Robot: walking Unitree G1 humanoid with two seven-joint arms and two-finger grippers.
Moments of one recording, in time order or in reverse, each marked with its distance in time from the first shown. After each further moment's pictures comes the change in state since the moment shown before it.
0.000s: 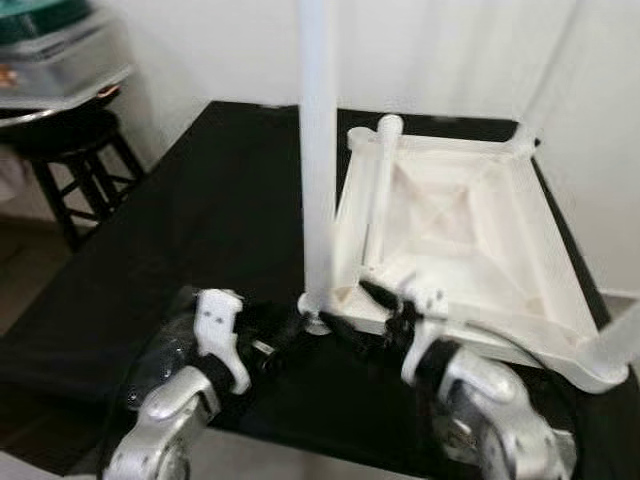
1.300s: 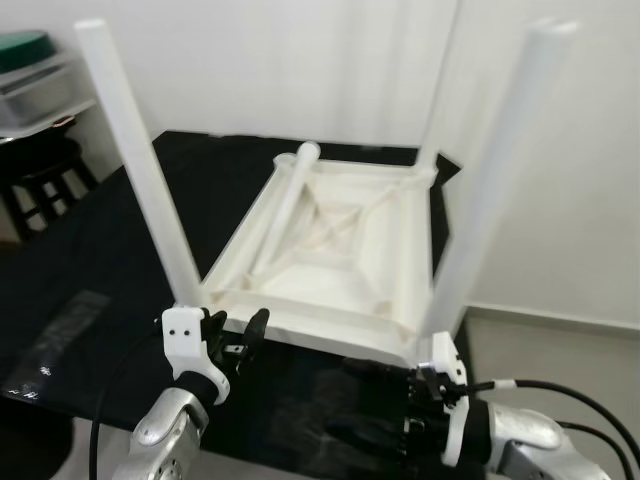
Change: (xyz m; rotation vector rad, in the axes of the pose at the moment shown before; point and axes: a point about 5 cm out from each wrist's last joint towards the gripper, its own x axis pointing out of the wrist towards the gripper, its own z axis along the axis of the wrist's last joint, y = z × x) left arm -0.015 0.016 -0.014 -0.172 -0.034 0.250; right arm -0.039 0.017 -0.011 0.099 0.084 0.485
